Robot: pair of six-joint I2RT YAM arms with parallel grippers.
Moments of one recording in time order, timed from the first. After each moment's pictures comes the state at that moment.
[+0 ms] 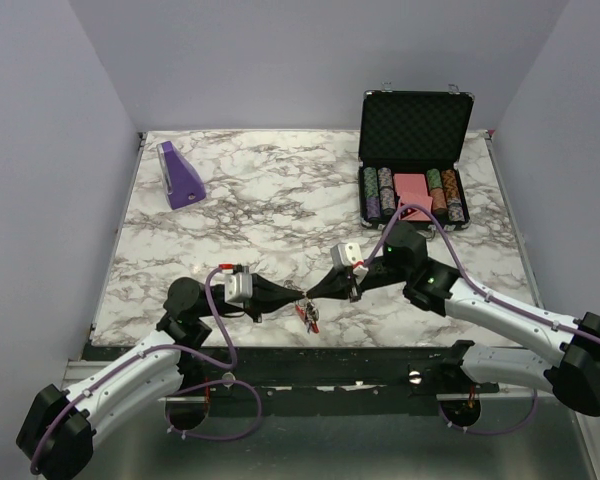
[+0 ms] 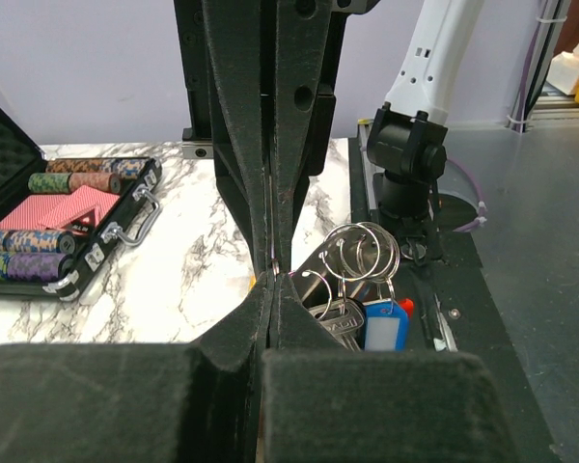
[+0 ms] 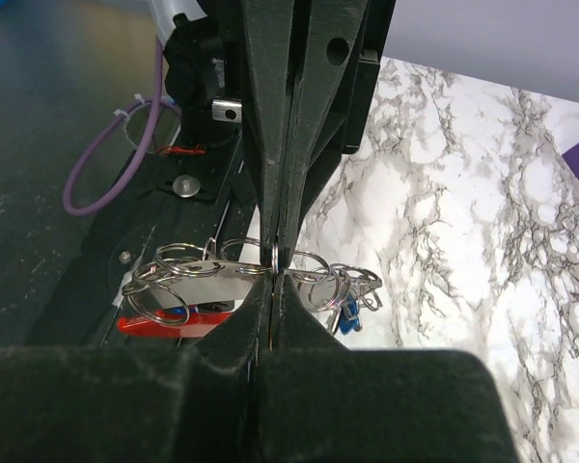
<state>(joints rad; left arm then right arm) -0.67 0.66 0.21 0.76 0.82 -0.14 0.86 1.11 0.72 0.16 -0.88 -0.34</state>
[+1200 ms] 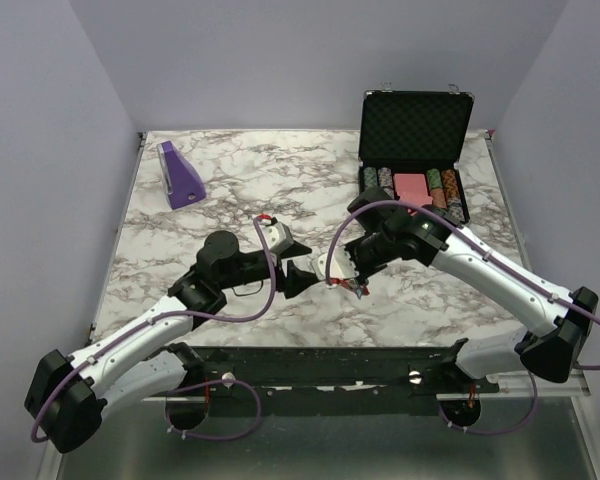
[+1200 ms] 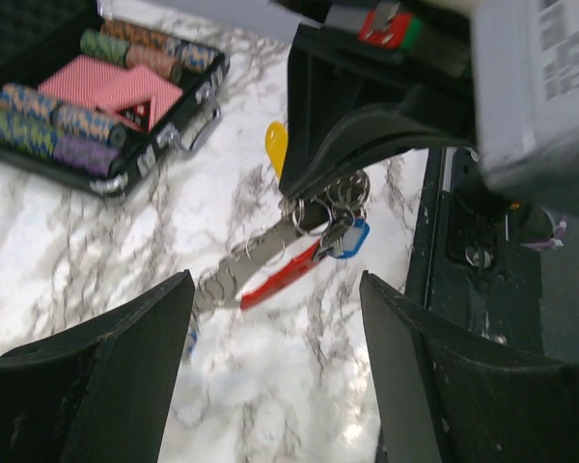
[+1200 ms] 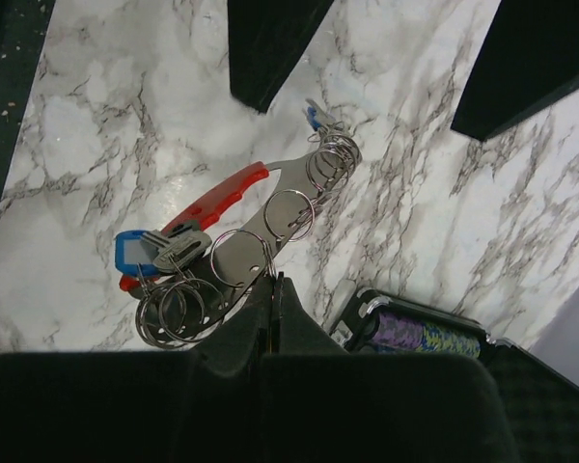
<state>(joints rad) -0.72 0.92 0.57 0.28 0.56 -0.09 0.86 1.36 1.37 -1.08 -0.26 -1.22</state>
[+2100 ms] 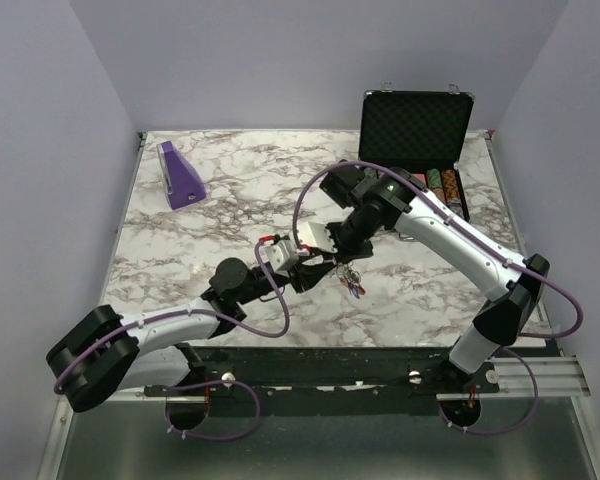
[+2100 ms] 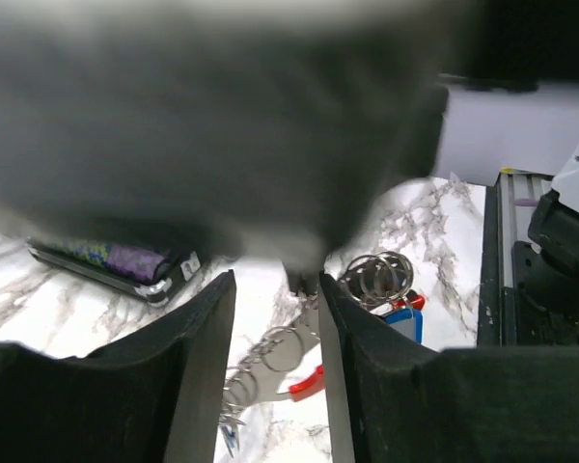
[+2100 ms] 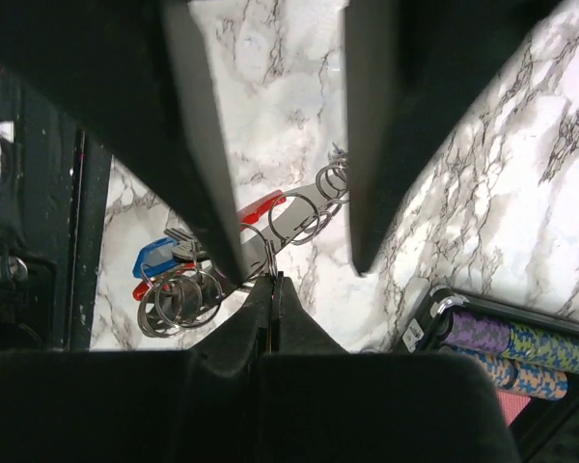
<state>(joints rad) -0.87 1.15 0.40 0.97 0.32 -0.06 0.85 1.65 1.76 -1.39 -0.30 -1.03</state>
